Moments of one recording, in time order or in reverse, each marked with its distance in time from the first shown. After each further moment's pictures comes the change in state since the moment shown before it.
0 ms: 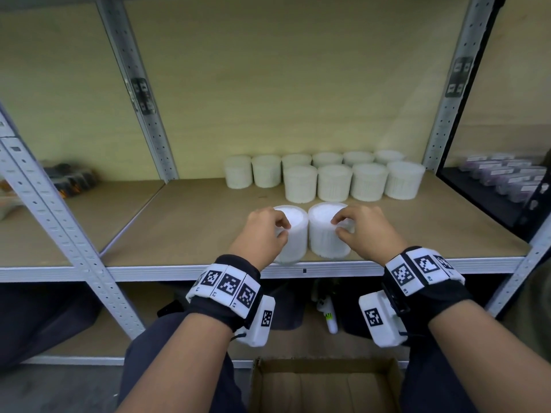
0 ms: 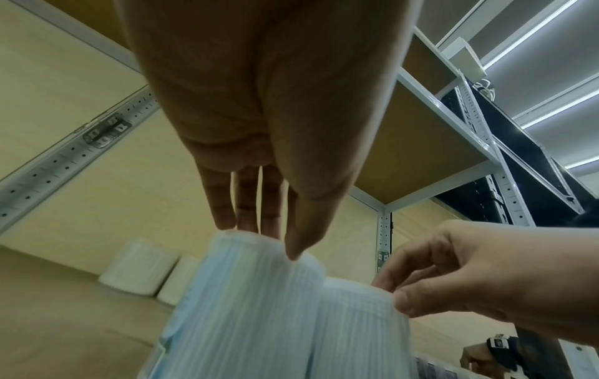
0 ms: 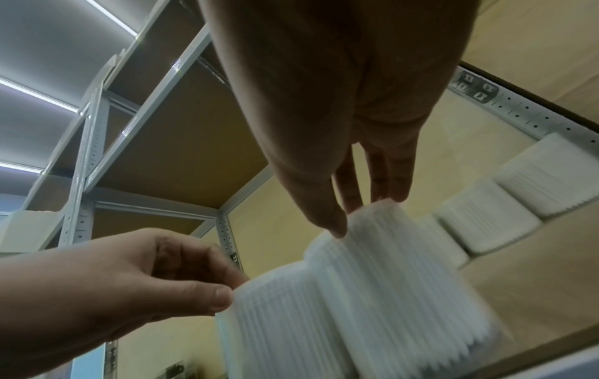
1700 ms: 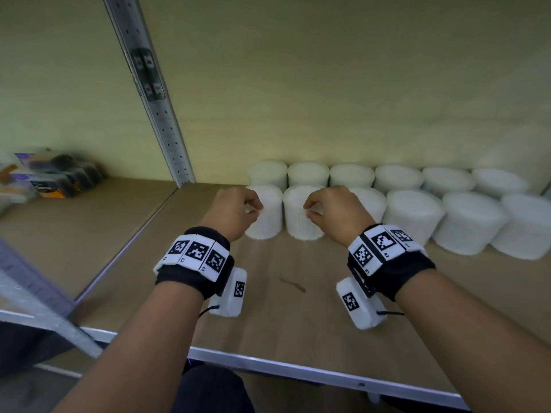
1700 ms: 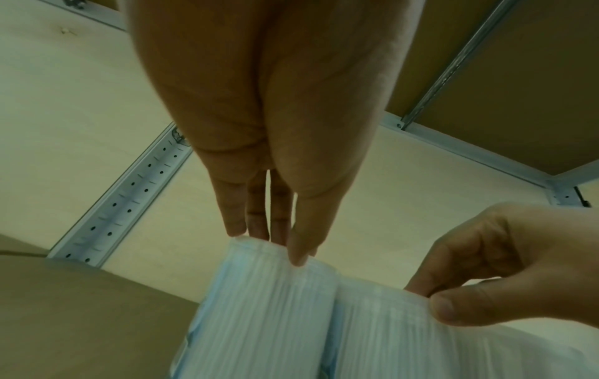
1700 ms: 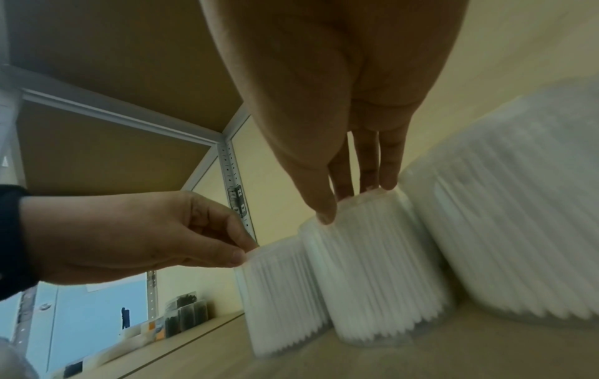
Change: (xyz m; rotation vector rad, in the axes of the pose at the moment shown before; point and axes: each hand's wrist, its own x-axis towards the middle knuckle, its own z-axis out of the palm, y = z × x) left_hand 0.174 -0.153 -0.027 0.075 0.029 -0.174; right_hand 0.229 -0.059 0.093 -0.034 -0.114 -0.245
